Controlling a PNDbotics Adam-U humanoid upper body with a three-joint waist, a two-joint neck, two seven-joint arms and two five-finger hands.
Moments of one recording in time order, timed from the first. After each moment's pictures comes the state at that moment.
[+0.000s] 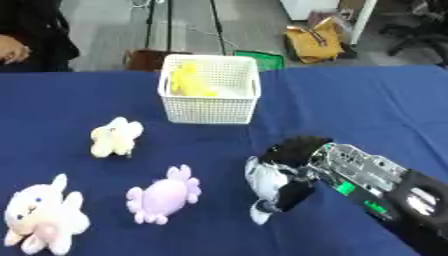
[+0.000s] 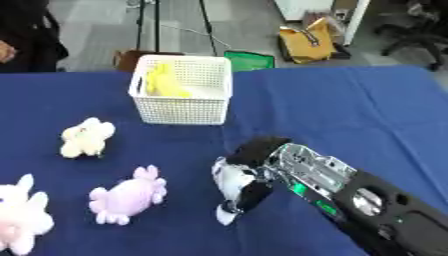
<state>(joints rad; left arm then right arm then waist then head) -0.33 0.17 0.13 -1.98 -0.36 -0.49 0.68 -0.91 -0.58 0.69 -1.48 1.01 0.13 0.83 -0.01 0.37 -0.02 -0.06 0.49</state>
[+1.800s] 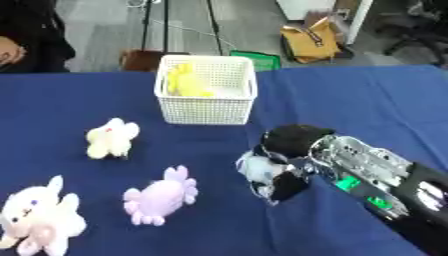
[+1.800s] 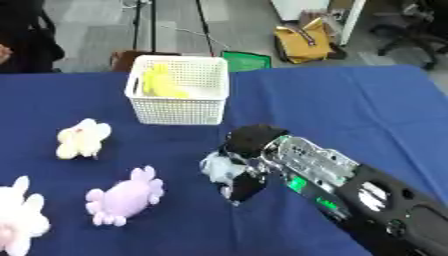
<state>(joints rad) -0.33 0.17 0.13 -1.98 -0.36 -0.49 0.69 -0.95 -0.61 0.68 -1.60 0.91 0.21 0.72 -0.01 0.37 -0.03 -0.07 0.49</state>
